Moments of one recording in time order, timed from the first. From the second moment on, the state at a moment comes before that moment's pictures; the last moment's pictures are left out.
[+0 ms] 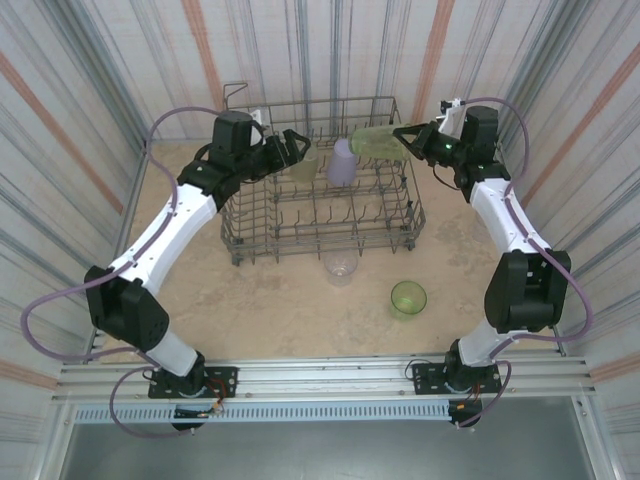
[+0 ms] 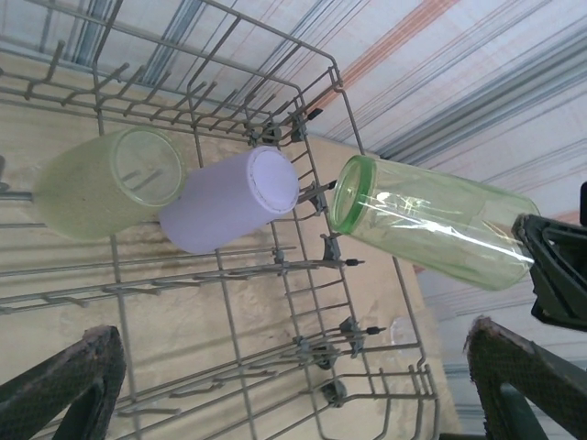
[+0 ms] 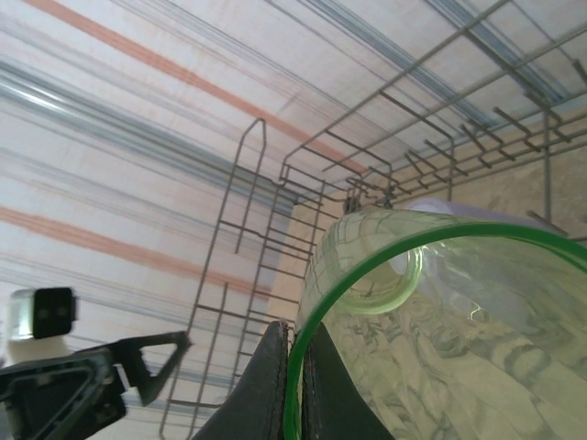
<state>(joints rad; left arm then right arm) -0.43 1.59 1.55 -0.42 0.24 -0.70 0.03 1.62 1.38 -0.01 -0.79 0.84</state>
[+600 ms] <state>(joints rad) -0.43 1.76 1.56 -0.16 0.32 -1.07 0.08 1.62 1.20 0.35 -0.86 1.07</state>
